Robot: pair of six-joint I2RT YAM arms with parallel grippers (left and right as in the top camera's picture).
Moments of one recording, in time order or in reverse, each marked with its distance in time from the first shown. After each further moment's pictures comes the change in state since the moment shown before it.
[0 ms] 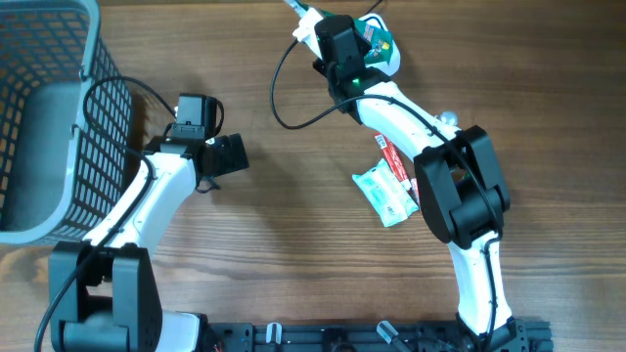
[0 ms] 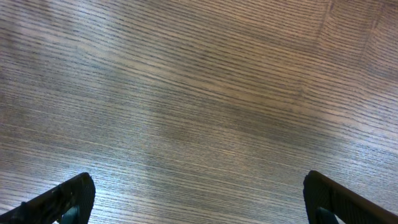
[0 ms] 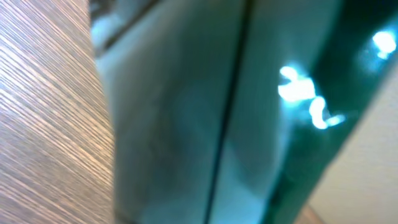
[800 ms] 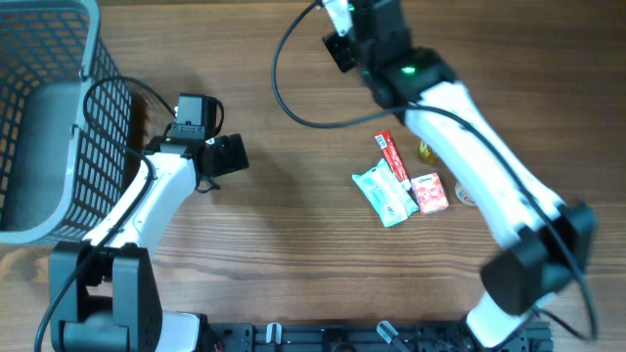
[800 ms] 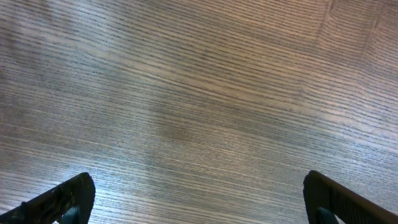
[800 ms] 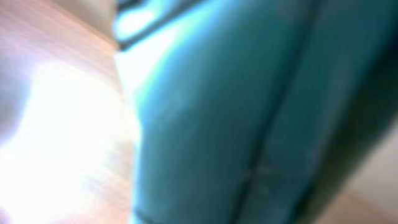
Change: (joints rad) left arm 0.000 0.000 0.000 0.000 0.000 0.000; right arm 0.000 -0.460 0.019 -0.502 -0.277 0.377
